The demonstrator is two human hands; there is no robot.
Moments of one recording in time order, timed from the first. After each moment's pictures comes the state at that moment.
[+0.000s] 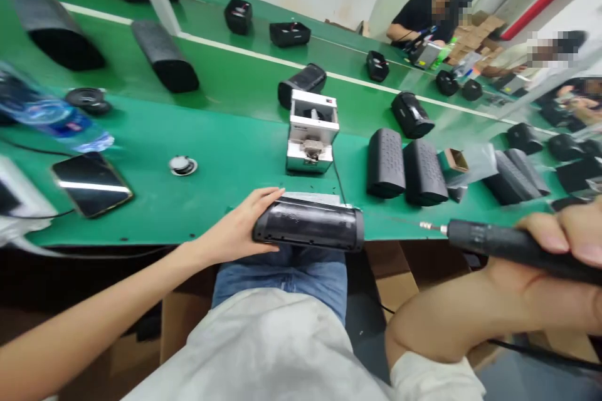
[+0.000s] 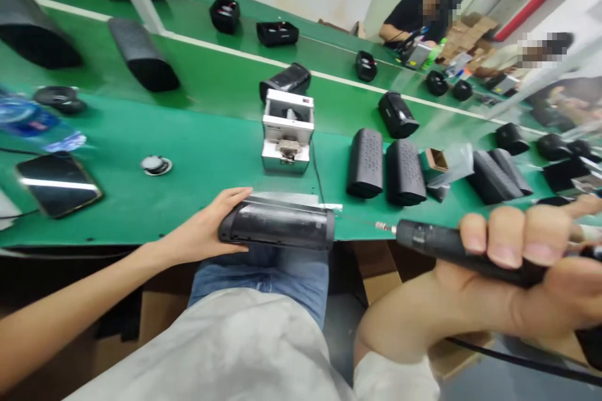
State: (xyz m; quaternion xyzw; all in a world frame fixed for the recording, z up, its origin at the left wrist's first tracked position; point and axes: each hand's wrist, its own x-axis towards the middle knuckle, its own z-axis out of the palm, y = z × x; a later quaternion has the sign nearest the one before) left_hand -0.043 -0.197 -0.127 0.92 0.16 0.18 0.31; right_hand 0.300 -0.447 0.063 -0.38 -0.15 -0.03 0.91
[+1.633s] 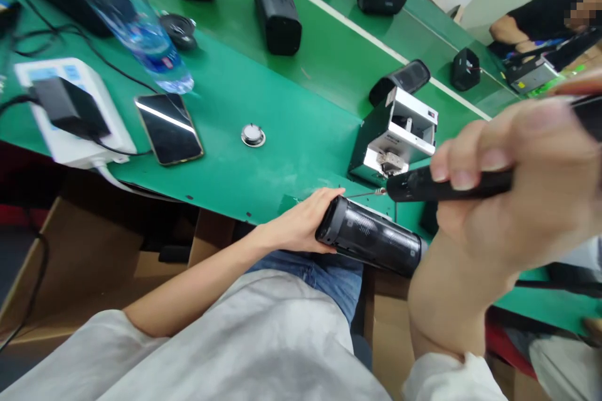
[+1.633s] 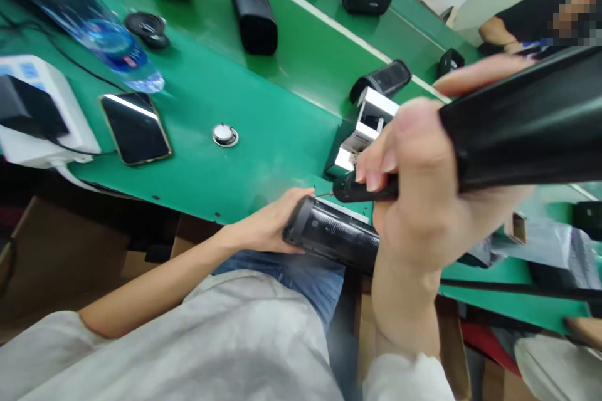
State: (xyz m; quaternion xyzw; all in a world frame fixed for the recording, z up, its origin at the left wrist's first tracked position) left_hand -0.021 -0.202 -0.169 0.81 0.15 0.27 0.49; right_hand 0.152 -0.214 0.061 -0.45 -0.54 0.14 0.70
